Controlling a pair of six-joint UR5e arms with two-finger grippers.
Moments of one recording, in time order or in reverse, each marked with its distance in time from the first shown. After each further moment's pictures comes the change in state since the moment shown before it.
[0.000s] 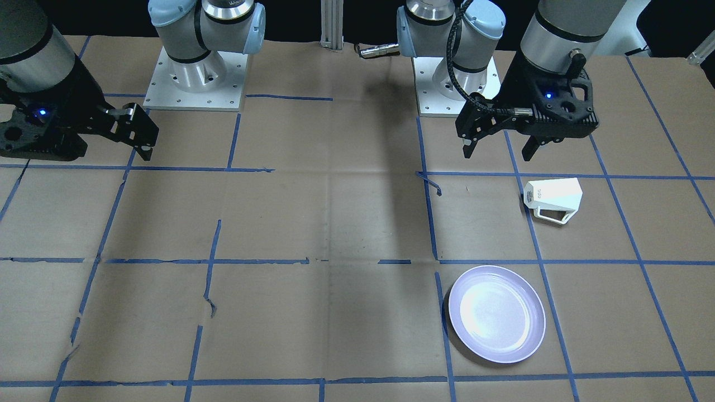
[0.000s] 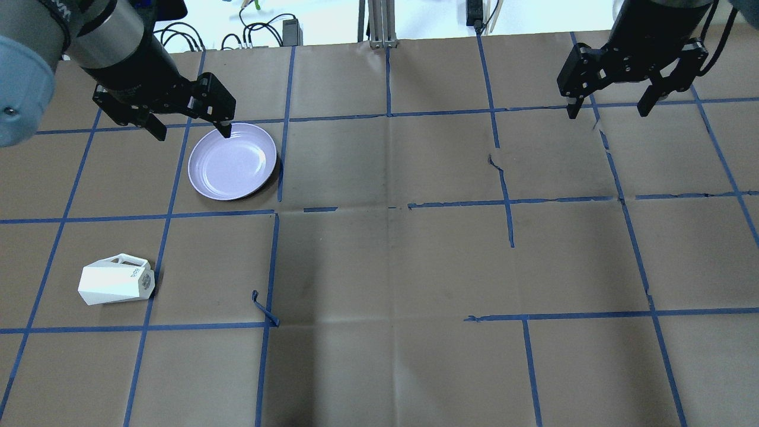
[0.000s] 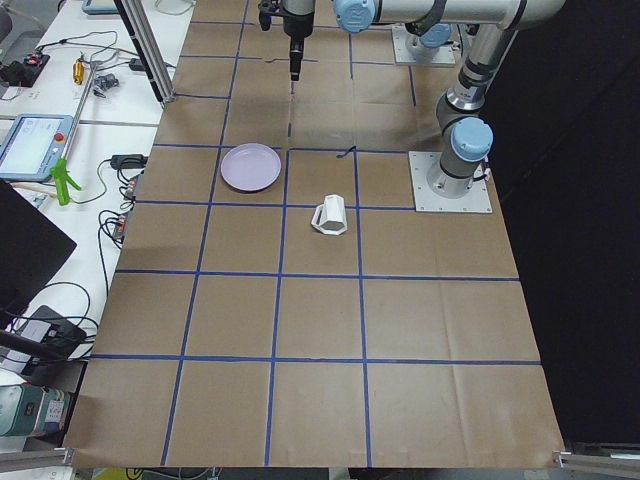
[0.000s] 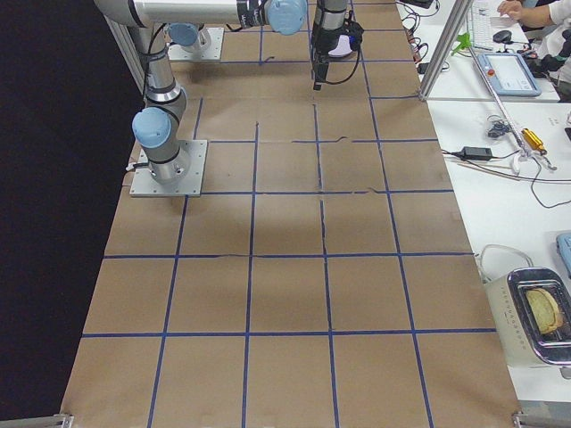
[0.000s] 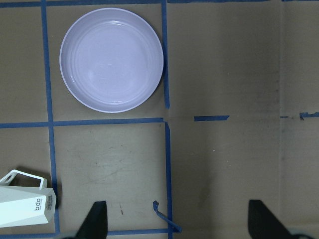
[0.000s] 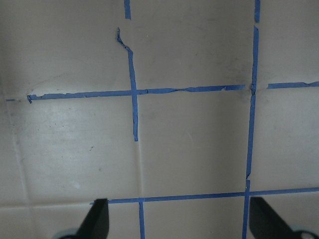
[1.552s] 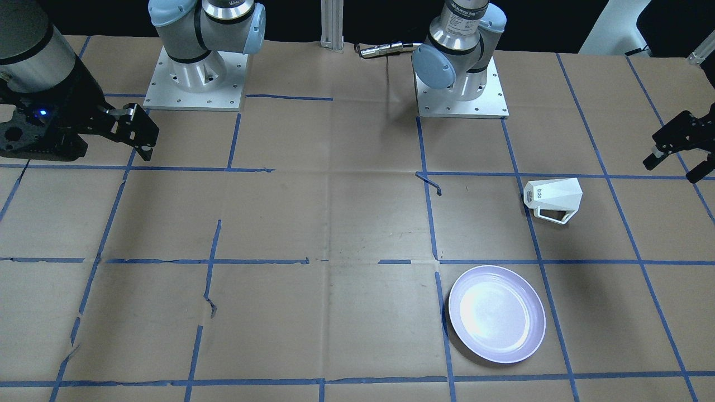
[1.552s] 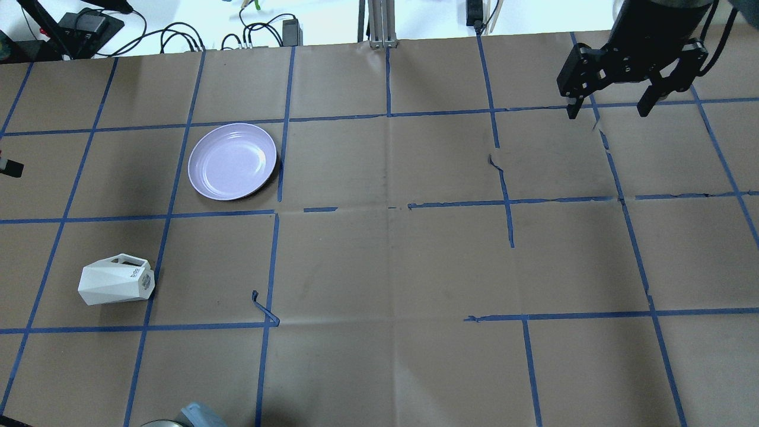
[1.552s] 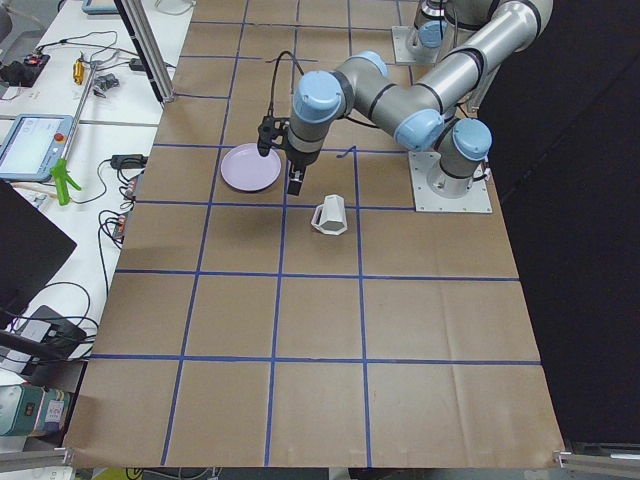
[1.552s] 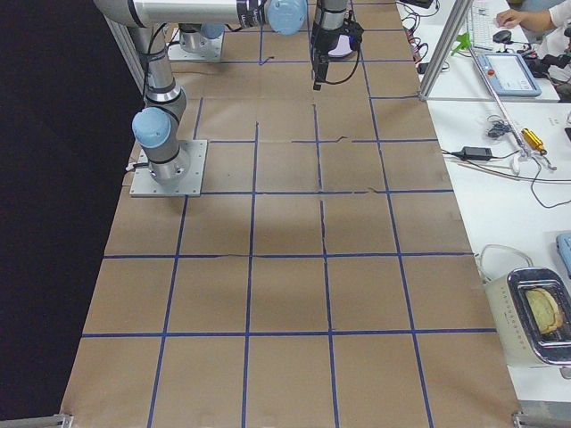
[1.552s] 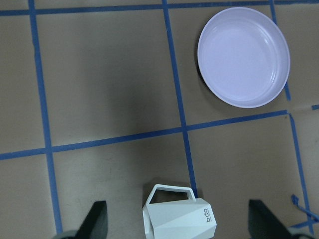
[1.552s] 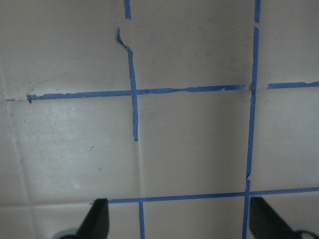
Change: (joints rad) left arm 0.795 -0.091 -0.093 -0.004 -0.324 0.941; right arm 0.000 0.000 0.000 0.000 0.000 0.000
